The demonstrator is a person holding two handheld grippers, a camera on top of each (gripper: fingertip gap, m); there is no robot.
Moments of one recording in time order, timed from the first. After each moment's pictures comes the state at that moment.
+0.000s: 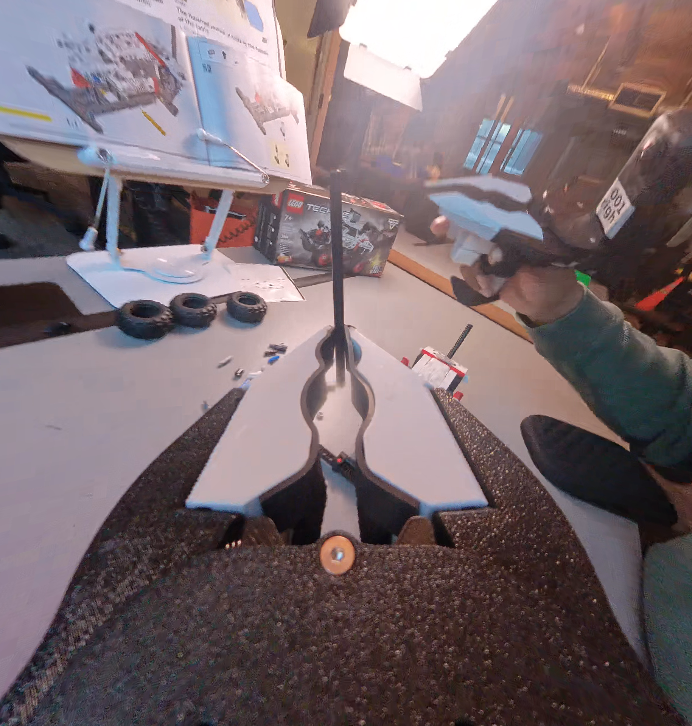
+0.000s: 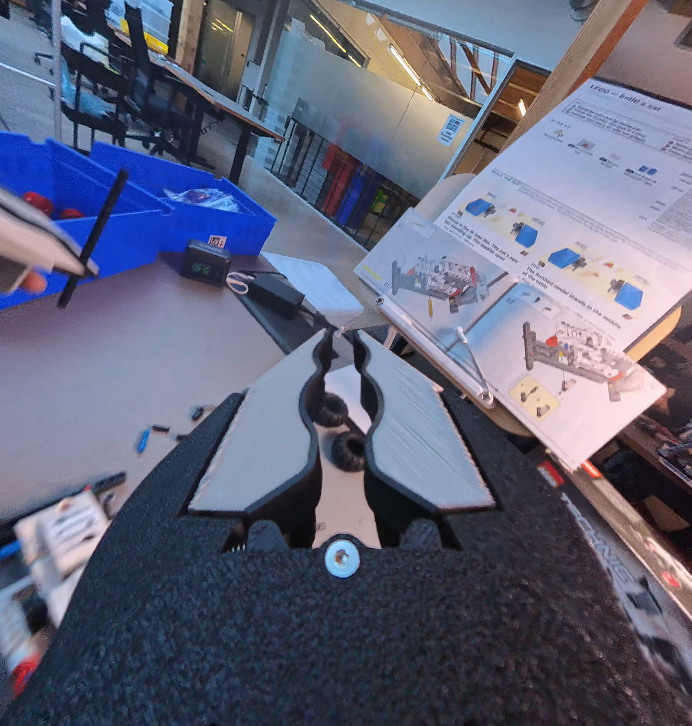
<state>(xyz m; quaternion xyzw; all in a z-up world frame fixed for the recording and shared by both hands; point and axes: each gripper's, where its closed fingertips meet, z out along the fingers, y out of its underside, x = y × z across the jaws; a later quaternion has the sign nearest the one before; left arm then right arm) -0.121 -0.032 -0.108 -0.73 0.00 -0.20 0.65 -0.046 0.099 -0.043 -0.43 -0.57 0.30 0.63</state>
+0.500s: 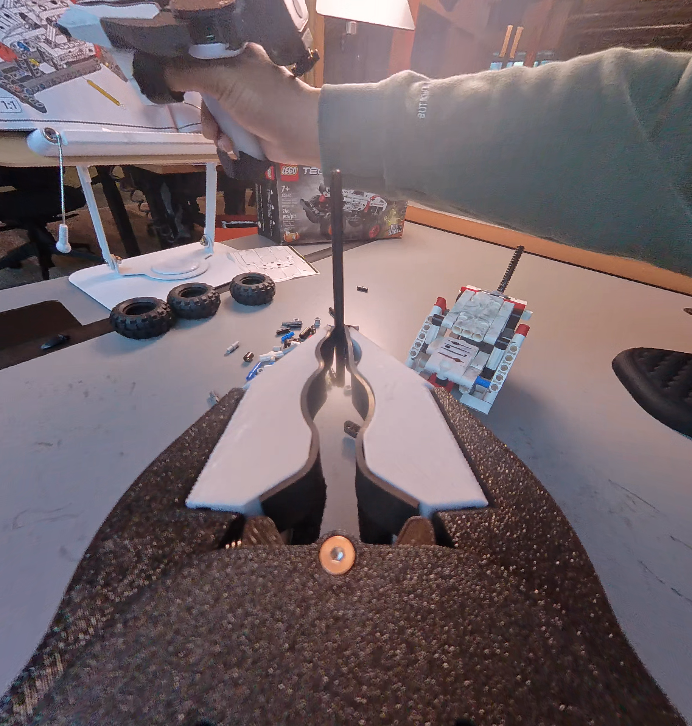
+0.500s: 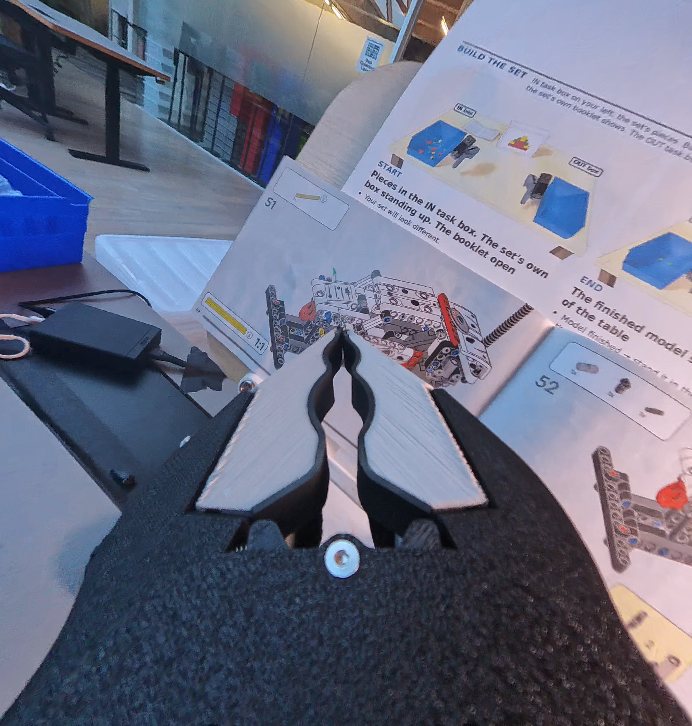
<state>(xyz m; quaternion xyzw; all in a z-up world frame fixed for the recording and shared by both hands) -0.101 -0.009 -0.170 -0.73 0.08 -0.12 0.66 -0.272 0.268 -0.044 -0.51 -0.51 0.24 0.65</state>
